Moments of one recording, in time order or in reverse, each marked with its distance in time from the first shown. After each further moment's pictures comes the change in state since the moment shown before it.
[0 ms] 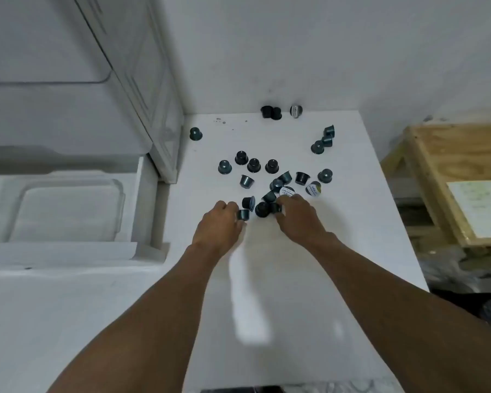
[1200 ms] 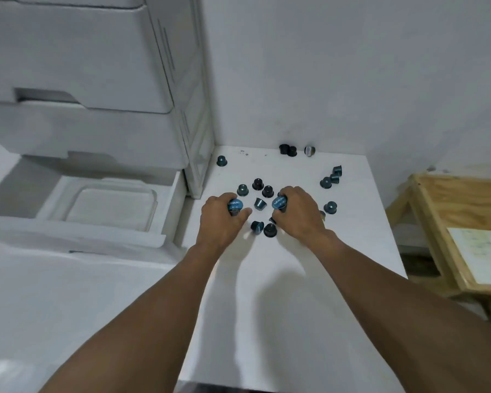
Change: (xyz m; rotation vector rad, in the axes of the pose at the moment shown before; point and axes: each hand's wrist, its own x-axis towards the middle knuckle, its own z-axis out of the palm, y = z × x) left_hand -0.046 0.031 -0.068 -0.461 0.446 -0.155; right_hand -0.021 -0.060 -0.073 0.088 0.150 -0.114
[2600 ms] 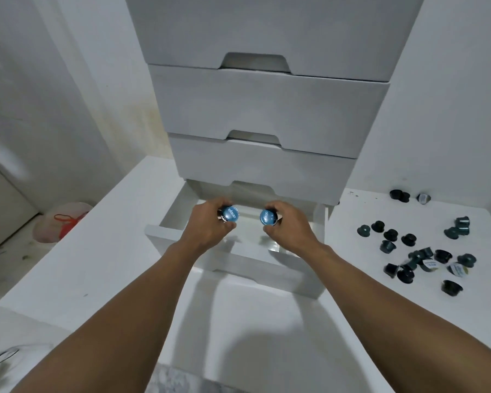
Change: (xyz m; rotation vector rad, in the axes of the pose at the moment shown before) left_hand 0.041 -0.214 -0.327 0.030 0.044 0.047; right_hand -0.001 -0.335 0.159 0.309 -0.061 -0.268
